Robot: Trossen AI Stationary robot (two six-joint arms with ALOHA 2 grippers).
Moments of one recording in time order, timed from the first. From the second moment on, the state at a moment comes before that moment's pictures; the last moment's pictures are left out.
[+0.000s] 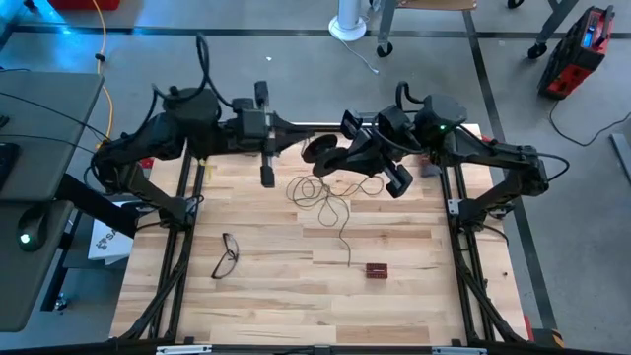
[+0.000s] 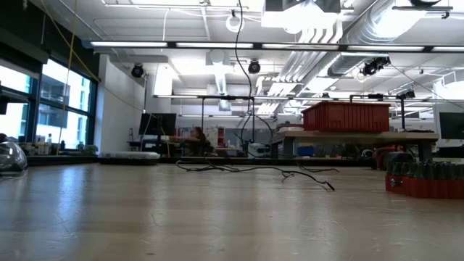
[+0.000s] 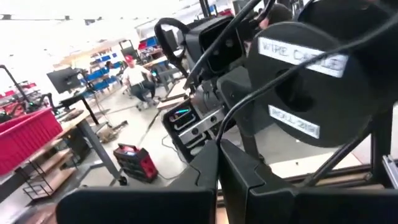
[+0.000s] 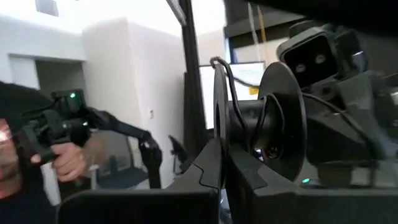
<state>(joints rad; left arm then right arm) -0.05 1.50 2.03 -0.54 -0.20 0.32 -0.07 1.47 1.64 0.18 -0.57 0.29</state>
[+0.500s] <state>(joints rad) -0.11 1.49 2.03 -0.65 -0.23 0.19 -0.12 1.43 1.64 0.18 -0.52 0.23</state>
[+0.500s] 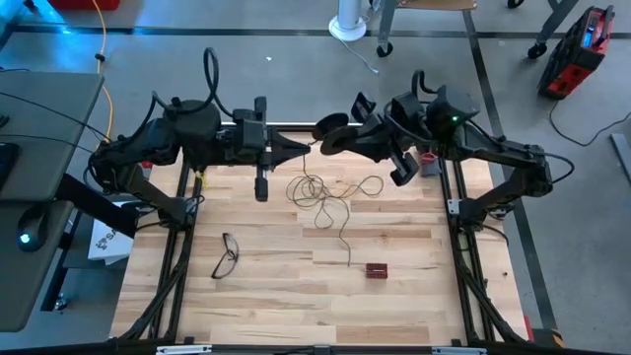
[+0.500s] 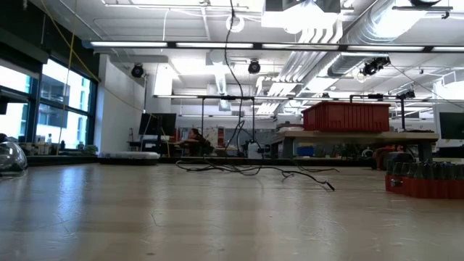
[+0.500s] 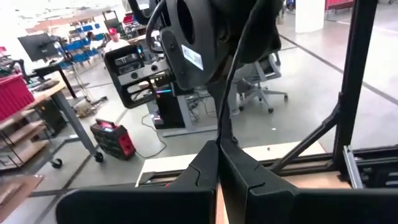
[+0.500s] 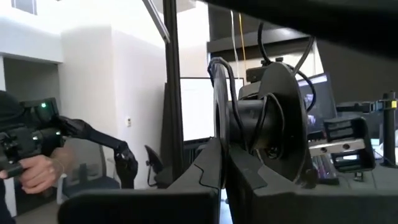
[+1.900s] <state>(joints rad) -0.04 1.59 2.03 -0.50 -0.05 0.27 -0.11 1.43 1.64 0.20 -0.55 0.24</state>
